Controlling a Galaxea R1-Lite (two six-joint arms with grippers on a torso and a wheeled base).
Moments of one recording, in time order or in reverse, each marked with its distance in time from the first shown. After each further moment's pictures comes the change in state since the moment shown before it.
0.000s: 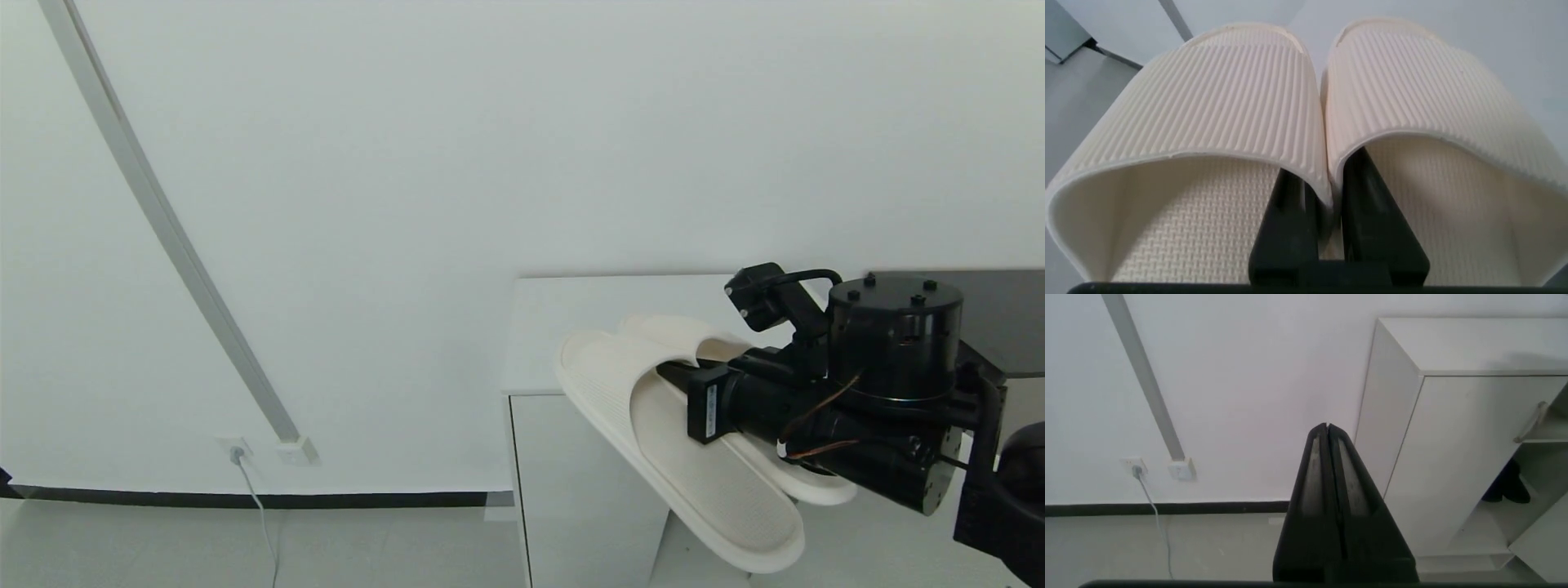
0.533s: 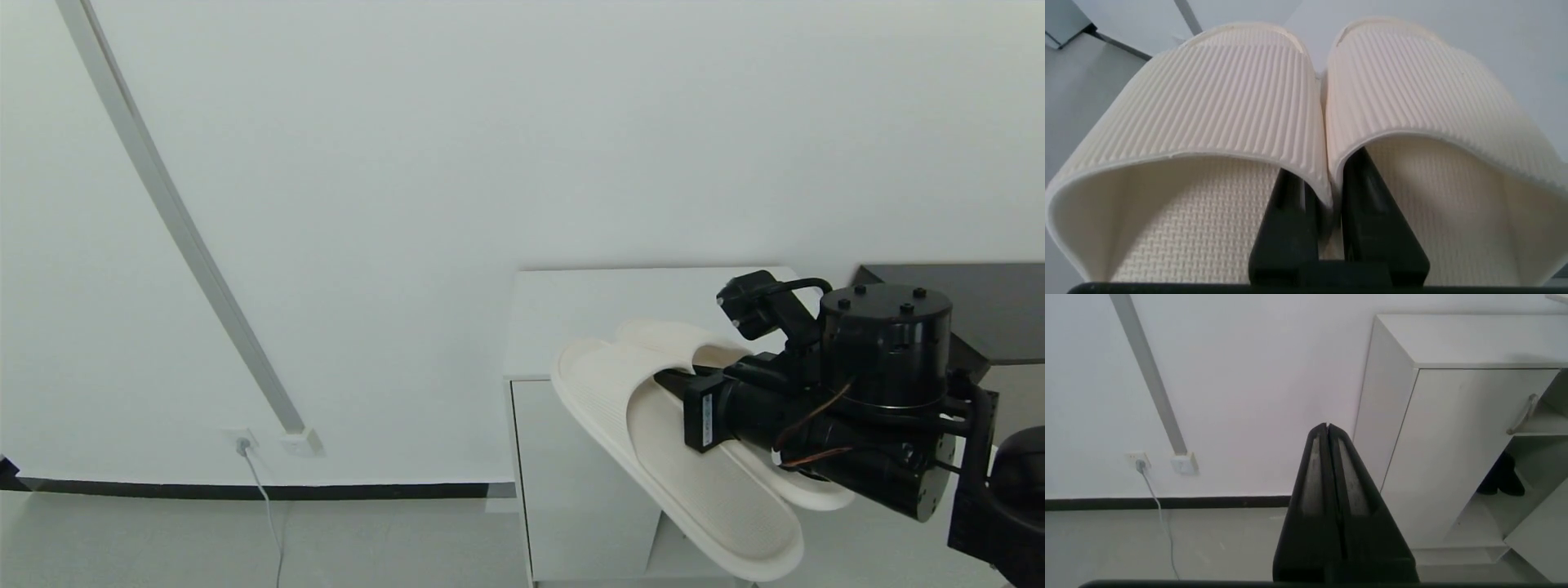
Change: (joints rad) left arm 0.000 0.000 0.000 0.000 0.001 0.000; right arm 0.005 0.010 0.006 -0.002 -0.001 -0.019
